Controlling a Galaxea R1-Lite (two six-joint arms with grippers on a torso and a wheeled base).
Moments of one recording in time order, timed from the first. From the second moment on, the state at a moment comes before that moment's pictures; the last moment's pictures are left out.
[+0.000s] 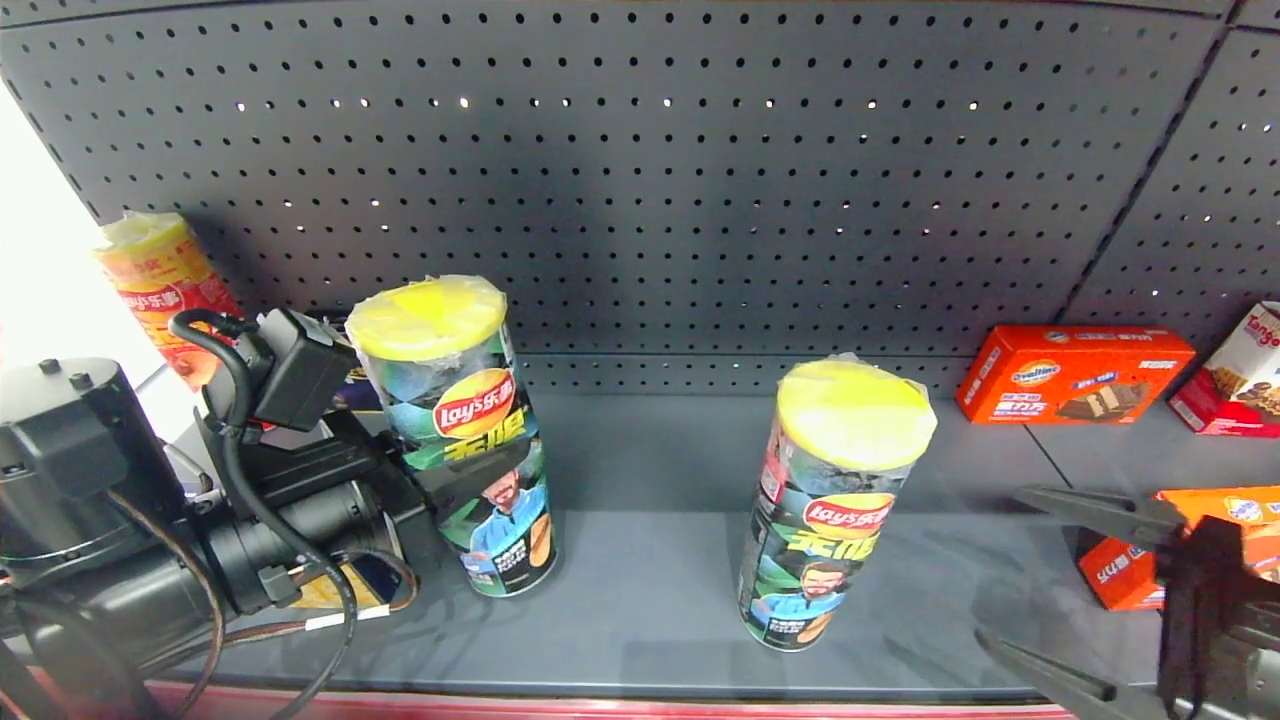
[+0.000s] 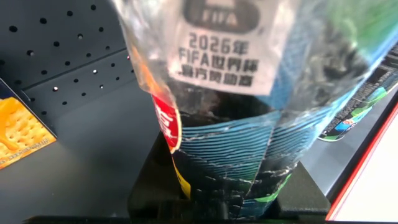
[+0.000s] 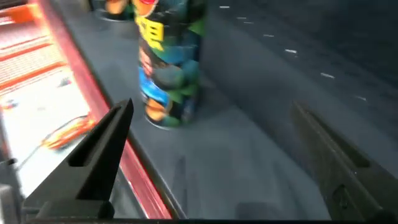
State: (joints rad) left arm -0.40 1.45 -0.46 -0.93 -0.36 0.04; right arm 0.38 1.12 -0.20 -0.86 0.48 -0.30
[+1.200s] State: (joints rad) left arm -0.44 1.44 -0.46 -0.93 -0.36 0.05; right arm 0.25 0.09 -0.01 -0.06 -0.03 -0.03
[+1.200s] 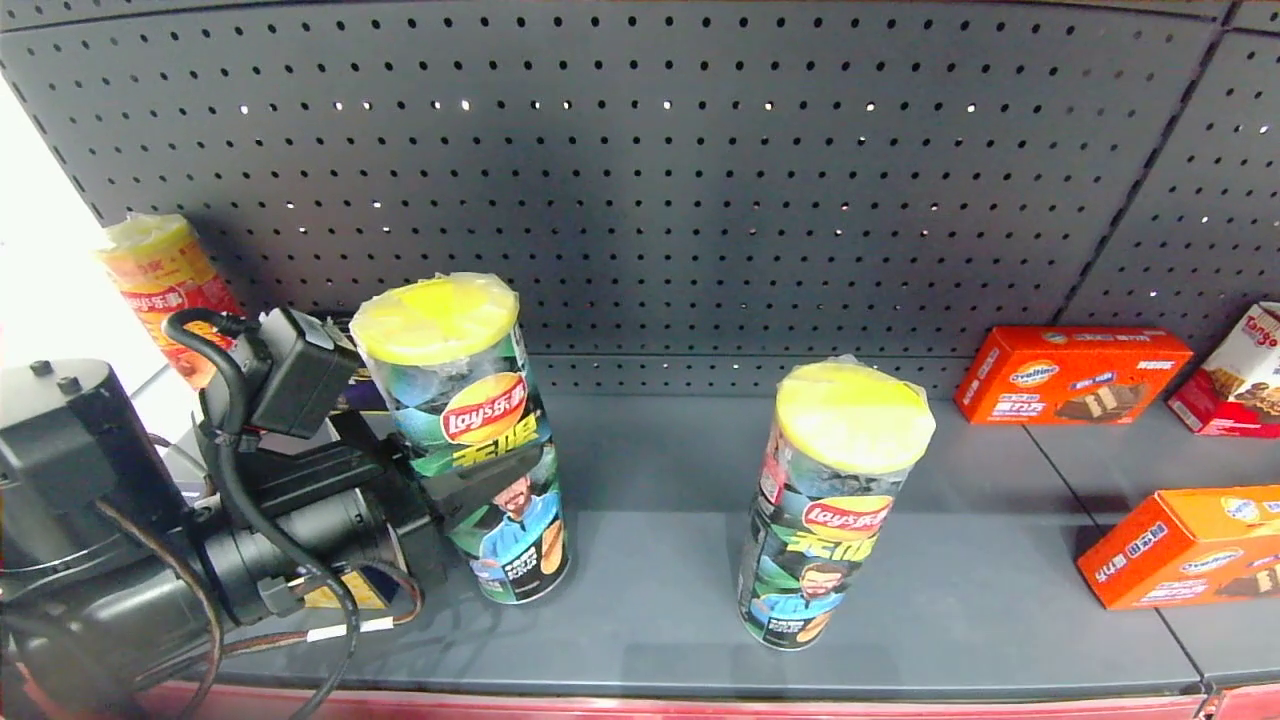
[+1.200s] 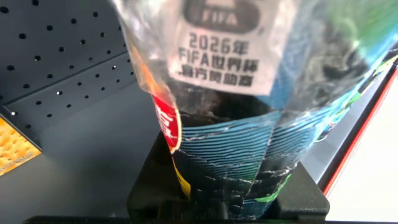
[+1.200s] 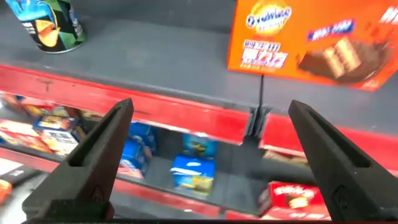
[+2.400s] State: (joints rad) left arm -0.44 1.44 -0.53 -0.93 -0.39 0.04; right arm 0.30 0.00 0.00 0.00 -0.03 0.00
